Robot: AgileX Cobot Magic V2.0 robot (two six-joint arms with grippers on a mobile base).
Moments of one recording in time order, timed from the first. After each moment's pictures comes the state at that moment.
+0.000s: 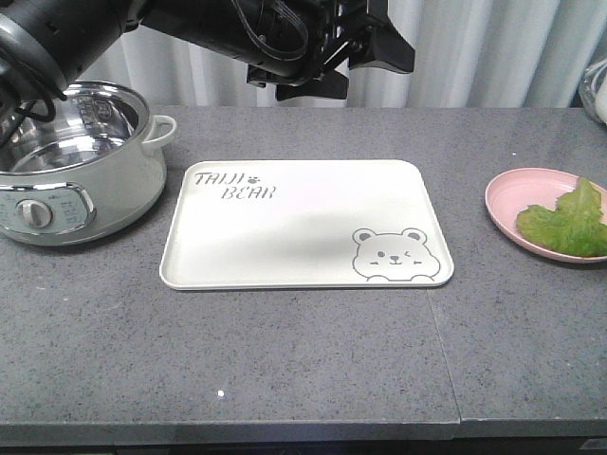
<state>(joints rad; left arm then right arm) -0.49 2.01 -2.24 -0.71 1.04 0.03 -0.46 1.50 -1.25 0.37 0.69 -0.18</state>
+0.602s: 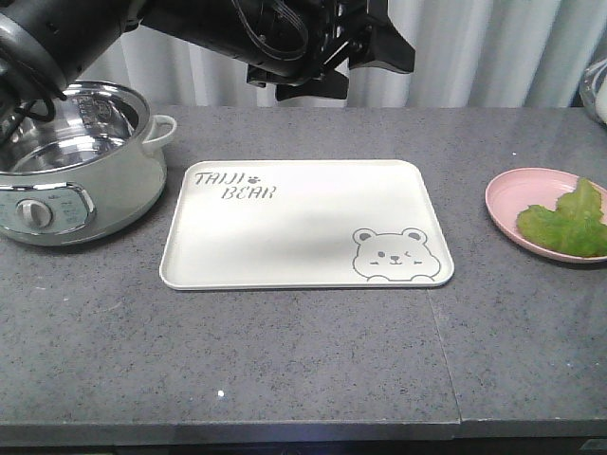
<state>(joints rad) -0.49 2.01 -2.24 -0.71 1.04 0.03 -0.52 1.77 -1.25 0.39 0.52 -0.27</state>
